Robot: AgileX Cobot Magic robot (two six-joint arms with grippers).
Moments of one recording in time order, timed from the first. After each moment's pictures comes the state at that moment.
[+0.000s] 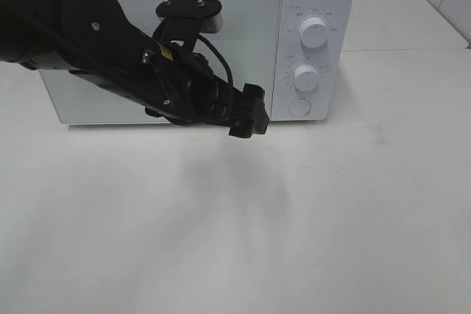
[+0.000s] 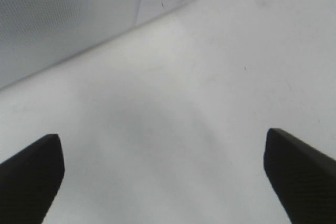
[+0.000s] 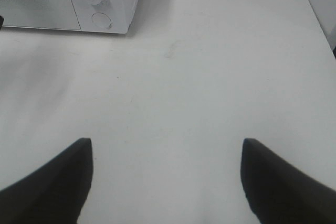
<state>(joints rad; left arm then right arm) -0.74 1.80 -1.11 -0.39 0.26 0.14 0.06 0.00 -0.51 0.01 1.04 0.06</state>
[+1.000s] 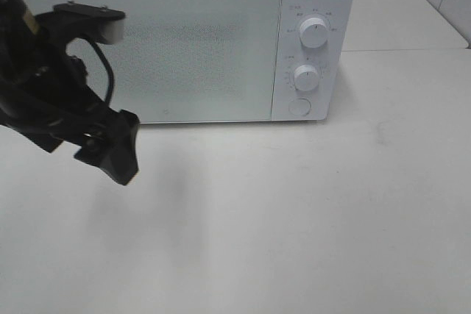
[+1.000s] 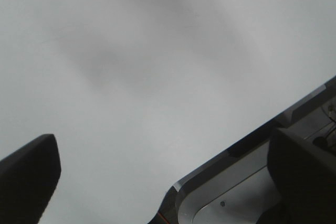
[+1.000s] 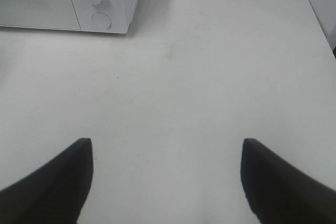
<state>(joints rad) -0.57 1.55 -1.11 -0.14 1.02 0.06 0.06 0.00 -0.51 0.01 1.04 0.06</state>
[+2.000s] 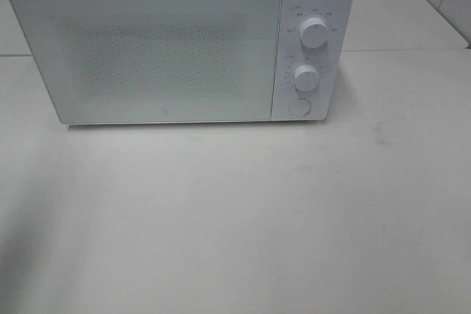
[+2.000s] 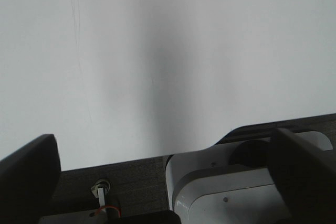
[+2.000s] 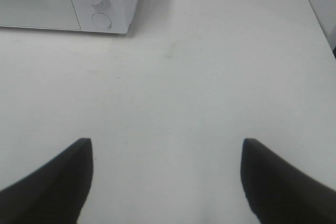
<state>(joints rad) -0.09 1.01 -0.84 -0.12 1.17 0.06 0.06 0.00 -0.51 0.01 1.04 0.06</state>
